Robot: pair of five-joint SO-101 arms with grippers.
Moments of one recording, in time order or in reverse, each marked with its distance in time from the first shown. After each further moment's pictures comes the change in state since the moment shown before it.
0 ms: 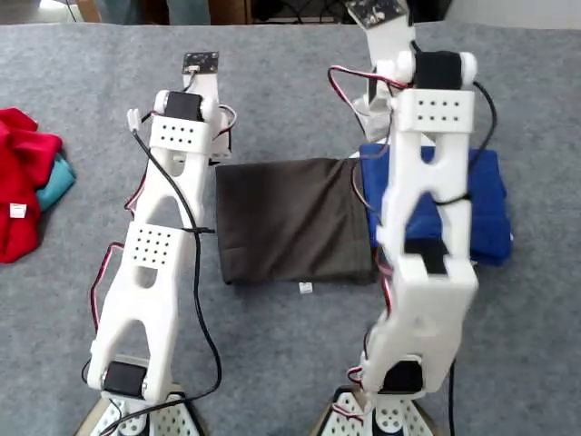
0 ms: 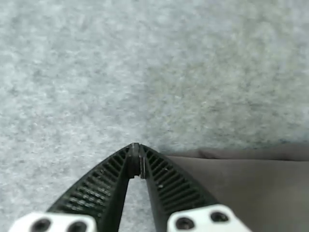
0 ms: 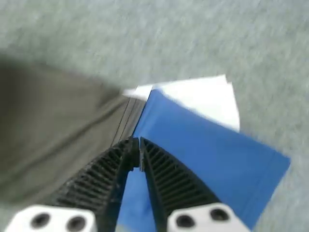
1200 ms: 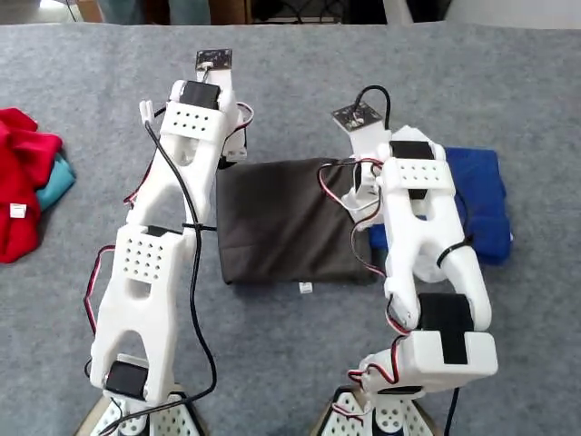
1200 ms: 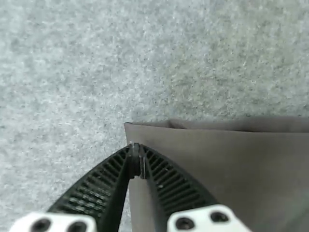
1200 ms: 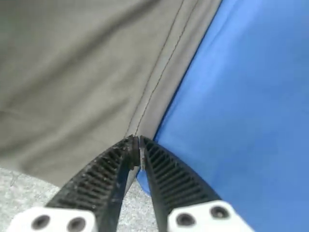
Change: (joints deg) left arm 3.3 -21.1 33.4 -8.6 5.6; right arm 0.0 -21.1 65.1 -29.8 1.5
